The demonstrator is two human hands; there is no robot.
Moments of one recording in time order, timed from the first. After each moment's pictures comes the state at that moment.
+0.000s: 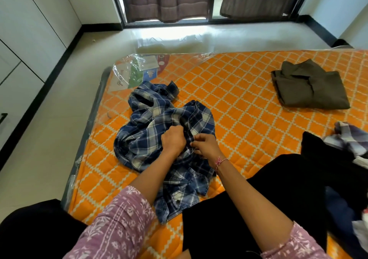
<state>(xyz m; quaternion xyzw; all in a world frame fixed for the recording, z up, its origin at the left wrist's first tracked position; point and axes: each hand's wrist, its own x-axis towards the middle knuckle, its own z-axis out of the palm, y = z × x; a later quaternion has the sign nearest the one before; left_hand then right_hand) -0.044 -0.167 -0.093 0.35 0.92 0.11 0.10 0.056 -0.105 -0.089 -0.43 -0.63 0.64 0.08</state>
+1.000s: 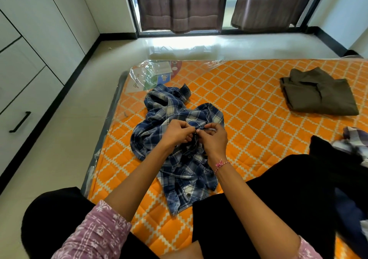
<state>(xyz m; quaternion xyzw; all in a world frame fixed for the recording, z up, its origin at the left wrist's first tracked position) -0.047 -0.216 -0.035 0.22 0.78 0.48 0.34 0.051 -0.152 -0.043 -0.47 -0.58 0.60 0.28</state>
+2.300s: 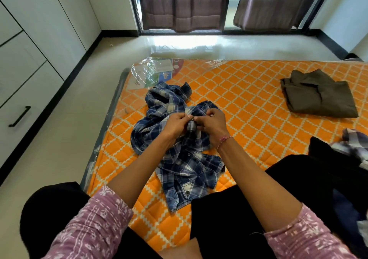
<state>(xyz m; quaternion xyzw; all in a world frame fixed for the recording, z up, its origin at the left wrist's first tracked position) -0.055 -0.207 -0.035 0.18 0.74 0.54 0.36 0.029 -0.124 -0.015 -0.43 -0.61 0.64 0.21</state>
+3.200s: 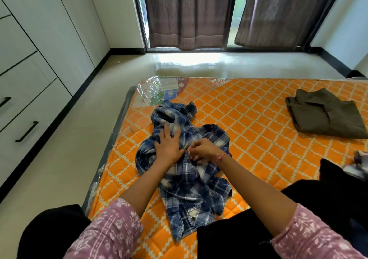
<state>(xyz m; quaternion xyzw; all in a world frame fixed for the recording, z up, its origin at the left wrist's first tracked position) -0.095 -0.219 -0.074 0.35 0.93 0.03 0.12 0.003 -0.114 -0.044 -0.31 -0.78 0.54 -0.10</state>
